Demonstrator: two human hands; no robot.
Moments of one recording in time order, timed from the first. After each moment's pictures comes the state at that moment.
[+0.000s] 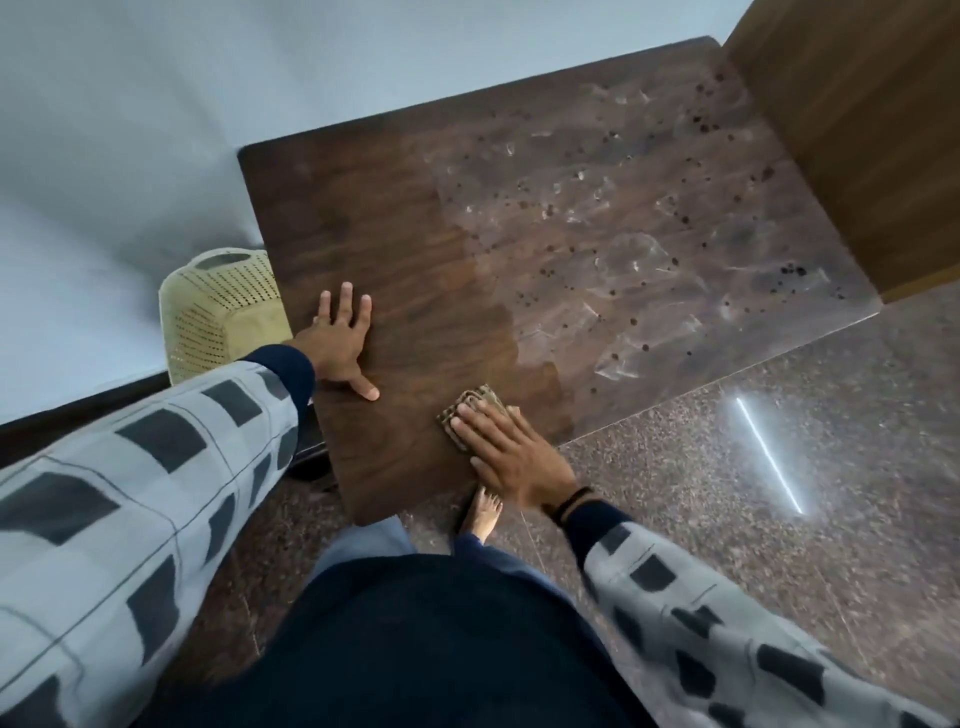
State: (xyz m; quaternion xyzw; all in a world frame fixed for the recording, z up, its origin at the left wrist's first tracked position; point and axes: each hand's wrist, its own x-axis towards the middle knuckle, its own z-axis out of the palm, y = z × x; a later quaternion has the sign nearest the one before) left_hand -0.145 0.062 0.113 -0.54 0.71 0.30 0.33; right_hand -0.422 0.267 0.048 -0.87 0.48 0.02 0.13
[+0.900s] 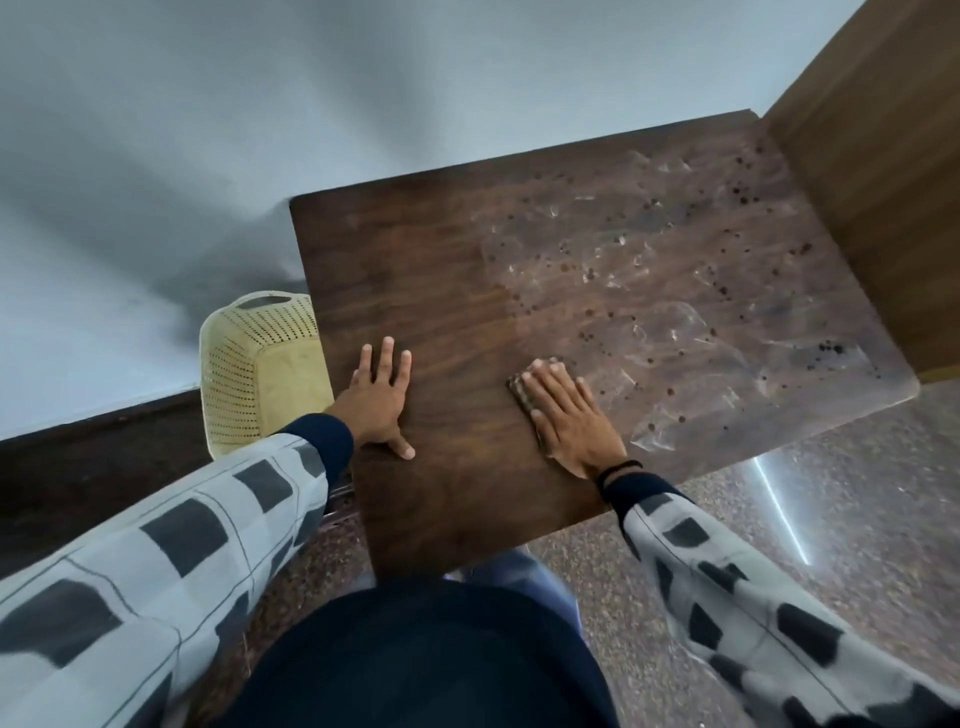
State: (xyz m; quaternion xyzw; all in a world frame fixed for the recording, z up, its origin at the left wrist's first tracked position) left_hand -0.139 0.057 0.100 -0.54 0.72 0.31 0.30; right_hand -0.453 0.138 0.071 -0.80 0.58 0.07 0.14
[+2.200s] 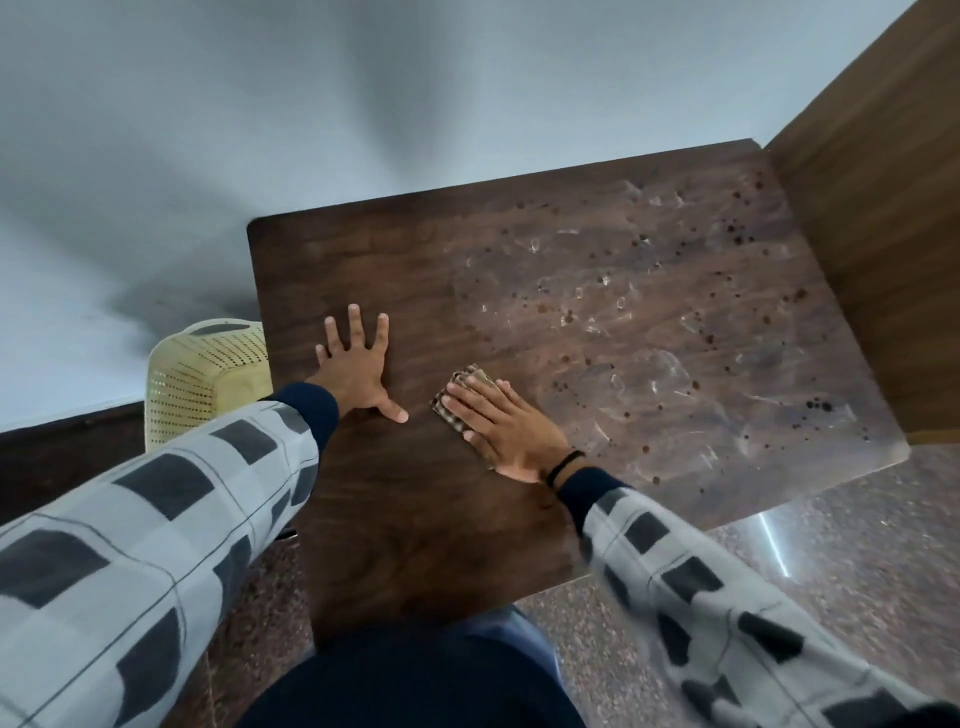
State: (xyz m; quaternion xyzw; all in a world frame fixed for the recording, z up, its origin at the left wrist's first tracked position) left_hand -0.185 -0.042 0.125 -0.62 0.65 0.36 0.26; right_hand -0.444 0.047 0.057 -0.90 0.41 0.05 0.15
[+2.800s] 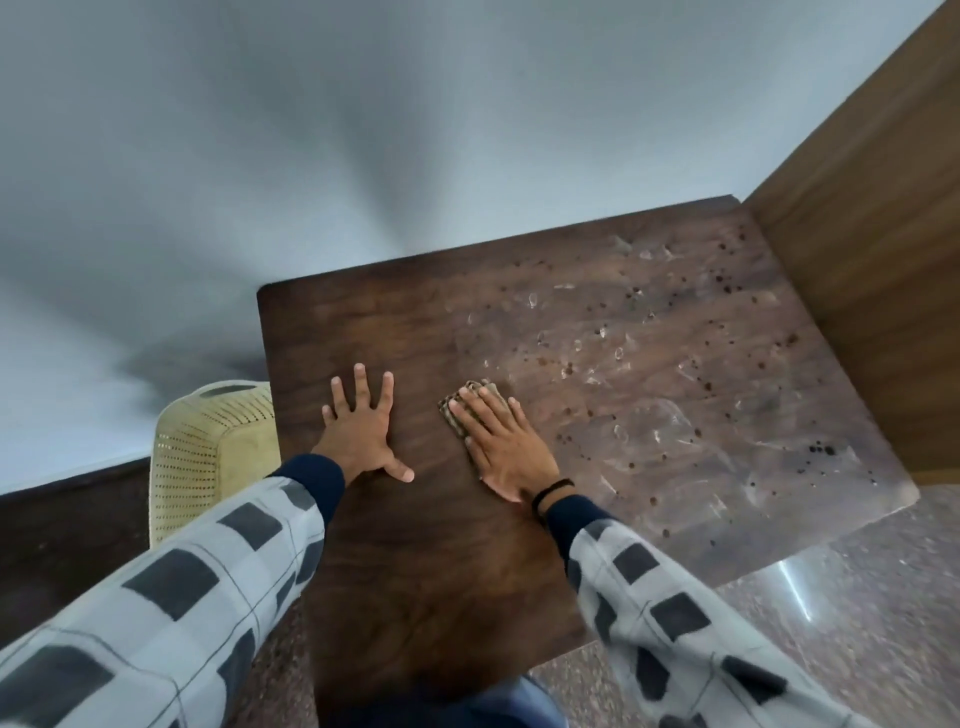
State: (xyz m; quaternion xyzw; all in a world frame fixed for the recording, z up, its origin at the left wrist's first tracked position) left_hand -0.177 -0.043 0.106 -0.61 0.66 0.35 0.26; right_hand -0.422 0.010 0.066 -0.83 0.54 0.03 0.17
